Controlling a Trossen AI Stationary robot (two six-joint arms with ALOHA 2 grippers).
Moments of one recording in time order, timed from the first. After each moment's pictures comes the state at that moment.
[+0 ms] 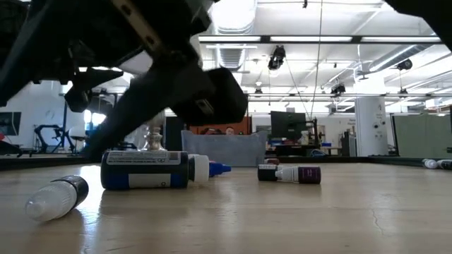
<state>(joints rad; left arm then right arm) 0.24 0.04 0.01 0.07 -0.06 -0.65 0.37 2.55 2.30 -0.82 -0.34 1.07</state>
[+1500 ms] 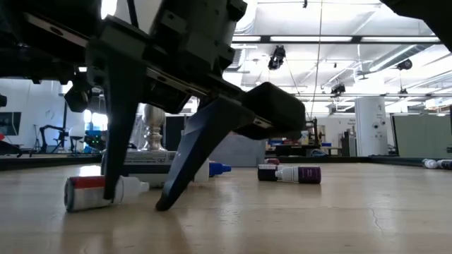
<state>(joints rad) 0.24 0.04 0.01 0.07 -0.06 -0.65 0.36 2.58 2.27 -0.97 -0.13 1.45</state>
